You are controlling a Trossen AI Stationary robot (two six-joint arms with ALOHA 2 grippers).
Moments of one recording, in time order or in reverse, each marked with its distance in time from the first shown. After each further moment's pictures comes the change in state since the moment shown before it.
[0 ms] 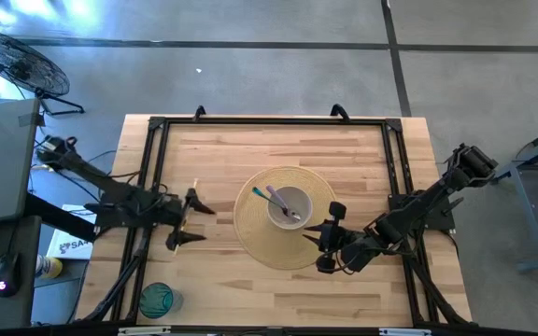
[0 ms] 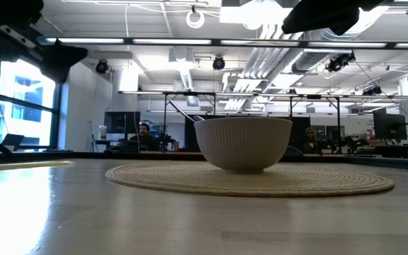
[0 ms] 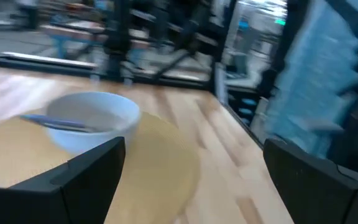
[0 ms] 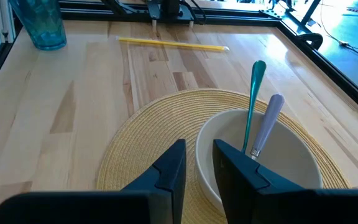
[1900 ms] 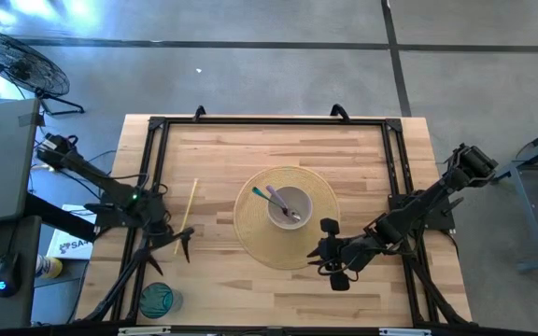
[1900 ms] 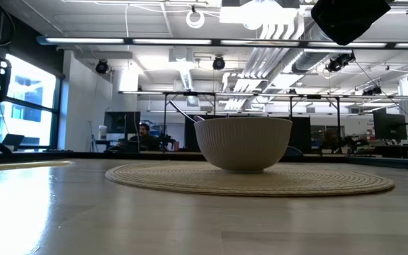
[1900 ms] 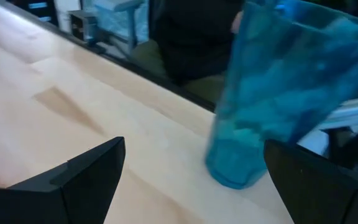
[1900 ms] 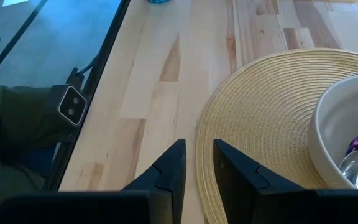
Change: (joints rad) left arm -0.009 0.063 -0.045 -0.252 0.833 0.244; right arm 0.000 0.000 0.000 0.006 -0.441 0.000
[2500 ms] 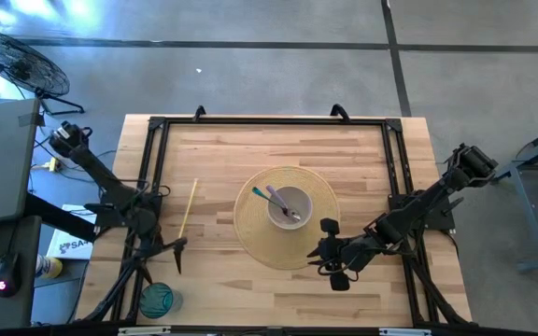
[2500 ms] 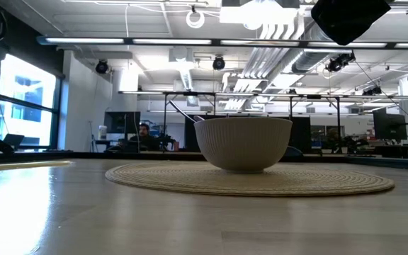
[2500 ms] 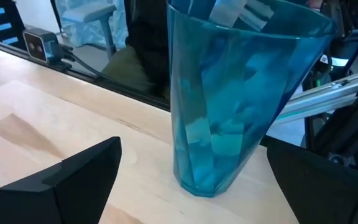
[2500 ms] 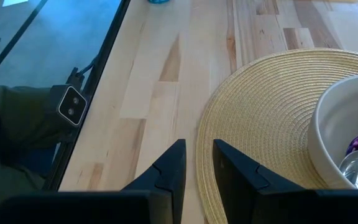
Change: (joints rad) left arm -0.256 0.032 0.000 0.077 -0.171 0.014; right arm 0.000 0.000 0.000 0.000 0.000 0.000
